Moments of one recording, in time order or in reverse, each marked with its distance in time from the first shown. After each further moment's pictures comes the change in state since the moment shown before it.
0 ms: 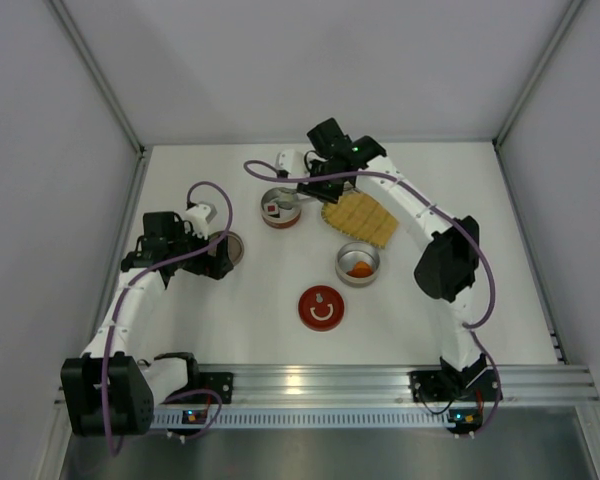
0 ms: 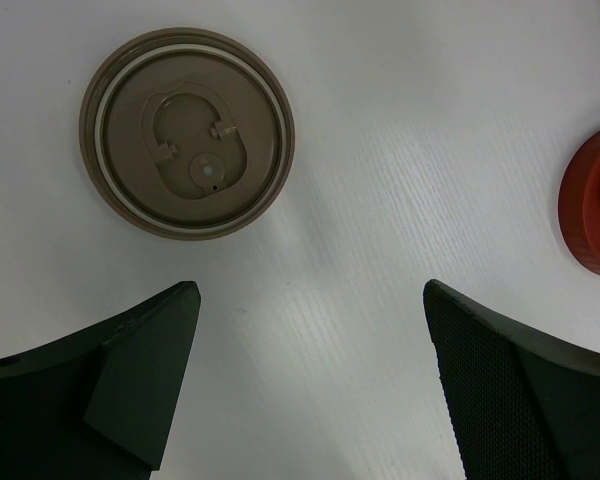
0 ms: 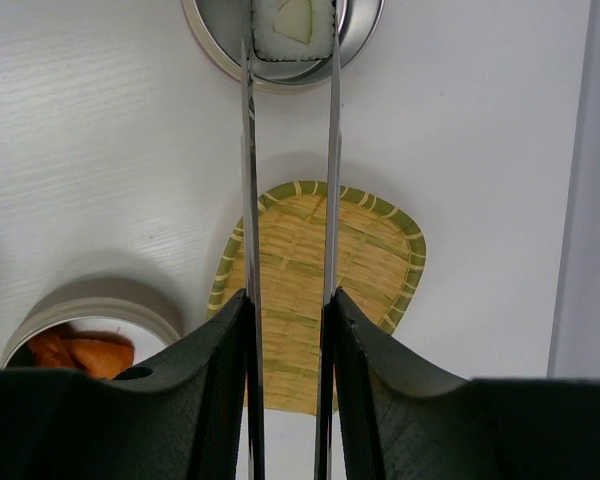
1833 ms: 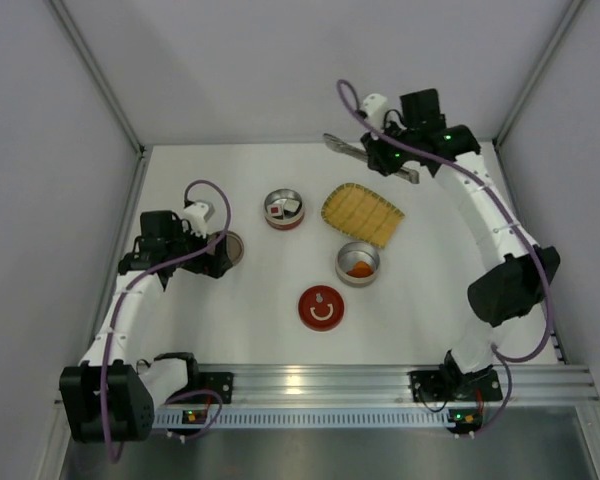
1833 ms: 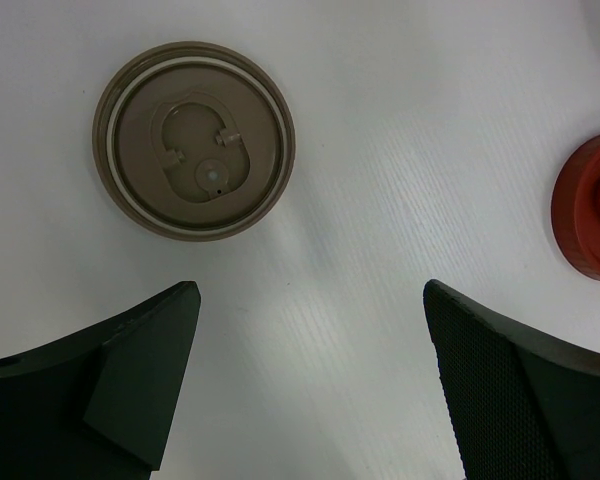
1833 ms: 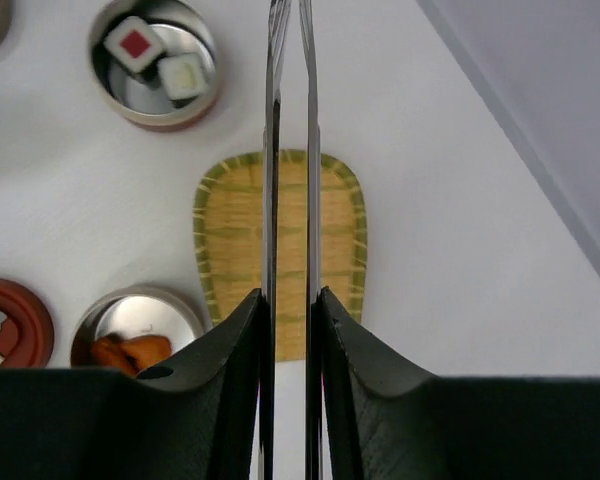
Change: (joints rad) left arm 0.000 -0.031 0.006 -0.011 -0.004 -0.006; right arm -0.214 -0.299 -0.164 0.138 -0.164 0.286
